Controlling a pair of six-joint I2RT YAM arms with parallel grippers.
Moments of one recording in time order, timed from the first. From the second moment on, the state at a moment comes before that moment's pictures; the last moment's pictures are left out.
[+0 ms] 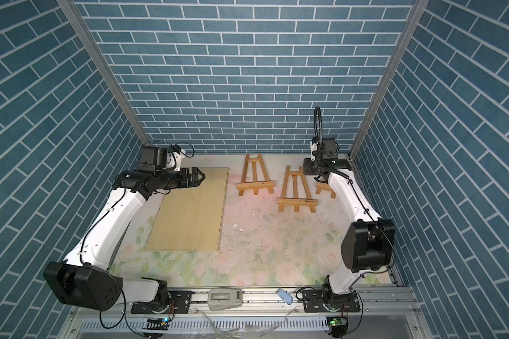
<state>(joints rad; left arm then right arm) -0.16 1.36 1.43 -0.84 0.25 -0.24 0.16 1.58 1.47 -0.62 -0.08 0.08</state>
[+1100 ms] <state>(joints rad) -0.07 1.48 0.48 0.49 -0.29 0.06 0.16 1.13 0.85 -0.38 0.23 0.18</state>
